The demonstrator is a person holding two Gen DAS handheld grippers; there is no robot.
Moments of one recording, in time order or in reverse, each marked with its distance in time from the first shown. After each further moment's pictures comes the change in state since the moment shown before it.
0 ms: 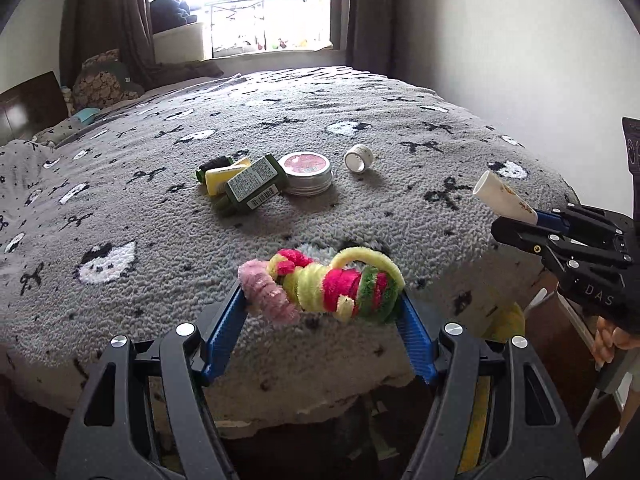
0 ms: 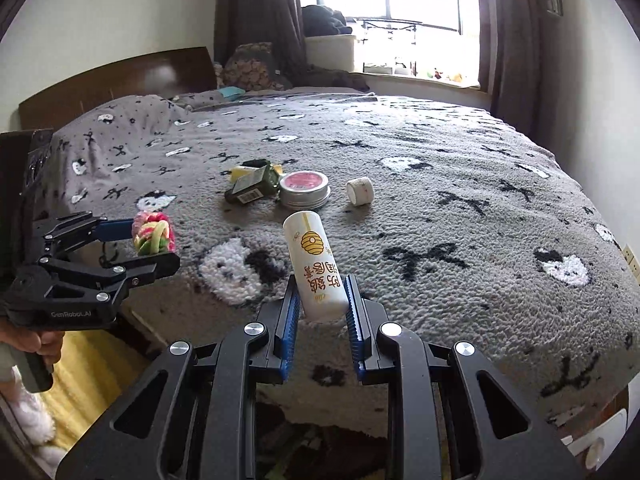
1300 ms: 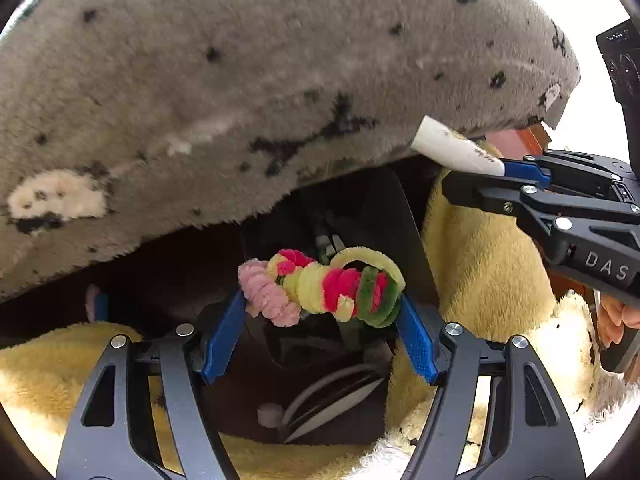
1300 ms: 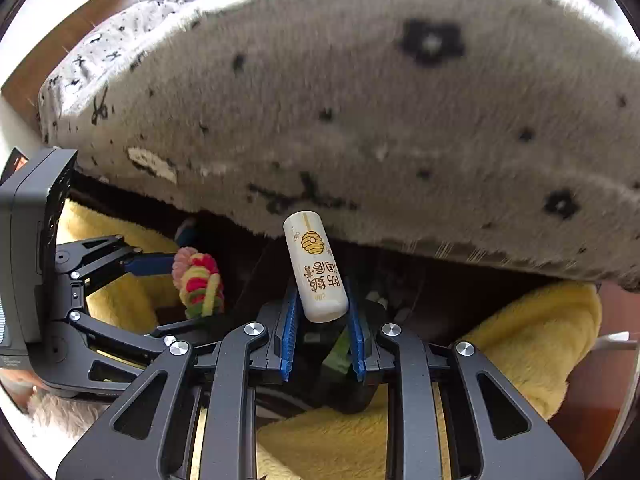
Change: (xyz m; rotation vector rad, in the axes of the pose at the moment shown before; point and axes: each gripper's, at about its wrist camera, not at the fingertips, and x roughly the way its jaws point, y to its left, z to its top) left arm 0.091 -0.035 -0.176 -0.037 0.537 -0.163; right arm 0.071 0.035 -0.154 0.149 0.480 0.140
